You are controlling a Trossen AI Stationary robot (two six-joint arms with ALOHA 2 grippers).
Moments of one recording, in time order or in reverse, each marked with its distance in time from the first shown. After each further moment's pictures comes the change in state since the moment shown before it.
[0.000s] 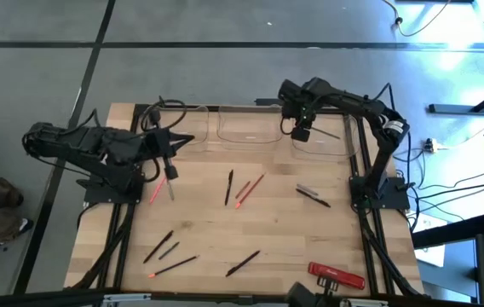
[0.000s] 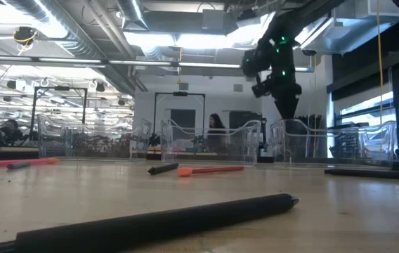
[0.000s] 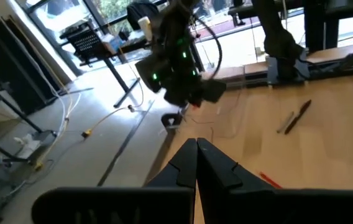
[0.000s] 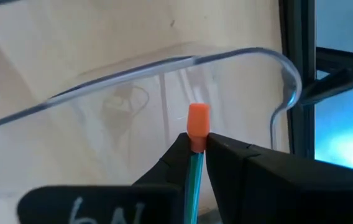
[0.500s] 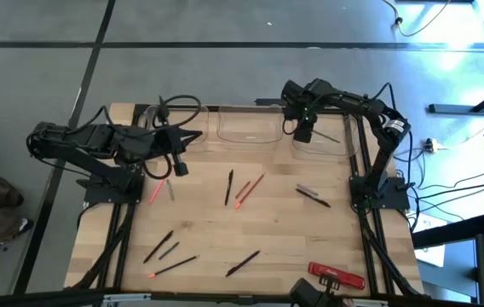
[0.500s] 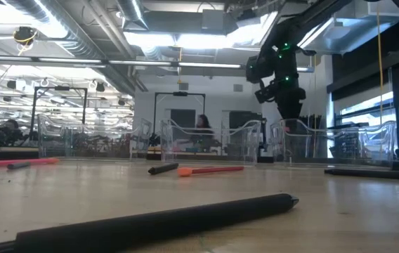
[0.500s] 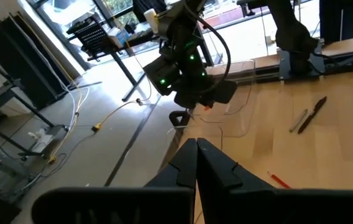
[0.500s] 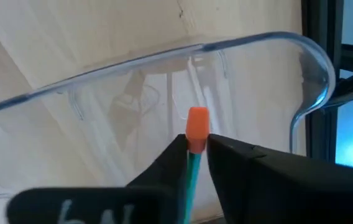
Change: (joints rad) left arm 0.036 0.096 0.089 -0.031 0.000 0.011; right arm -0.033 0.000 -0.044 0.021 -0.048 -0.038
